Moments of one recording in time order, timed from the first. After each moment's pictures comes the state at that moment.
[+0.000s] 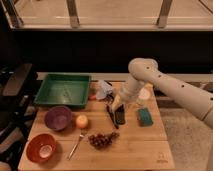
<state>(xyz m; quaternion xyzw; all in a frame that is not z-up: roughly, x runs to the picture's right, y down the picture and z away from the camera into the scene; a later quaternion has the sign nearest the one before) 0.071 0.100 0.736 -0.42 0.15 0.65 0.61</state>
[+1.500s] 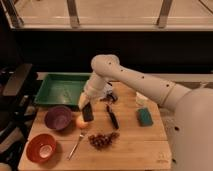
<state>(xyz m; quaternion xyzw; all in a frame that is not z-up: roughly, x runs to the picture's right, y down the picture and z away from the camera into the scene) -0.107 0.083 0.740 -0.47 0.07 0.55 0.68</state>
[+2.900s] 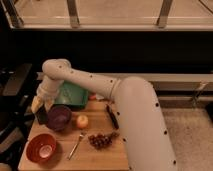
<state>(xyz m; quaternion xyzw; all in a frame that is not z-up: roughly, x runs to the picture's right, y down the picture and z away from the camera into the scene) -0.313 0.086 0.752 -0.52 -0.01 0.48 0.70</state>
